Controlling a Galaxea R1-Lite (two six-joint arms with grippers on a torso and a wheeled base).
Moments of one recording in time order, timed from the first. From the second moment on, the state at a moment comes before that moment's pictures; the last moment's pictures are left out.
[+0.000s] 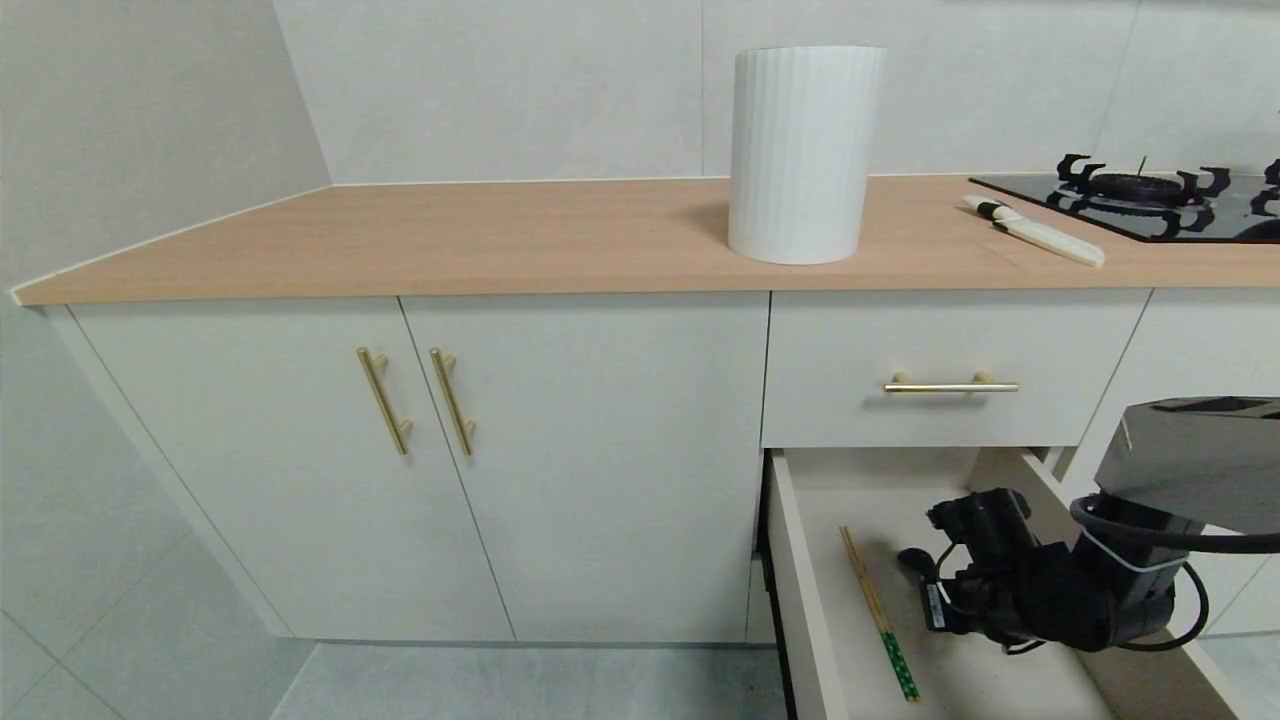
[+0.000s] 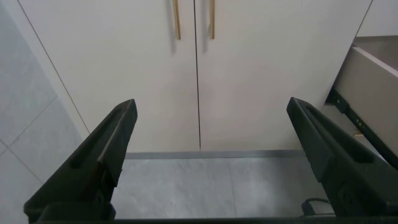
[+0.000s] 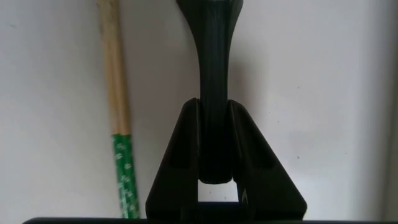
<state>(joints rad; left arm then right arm) 0.00 0.00 0.00 0.00 -0.01 0.01 0.22 2.33 -0.73 -0.64 -0.19 0.19</state>
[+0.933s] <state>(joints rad) 0.00 0.00 0.00 0.00 -0.01 0.01 0.21 2.37 -0.75 -0.64 -0.19 0.19</state>
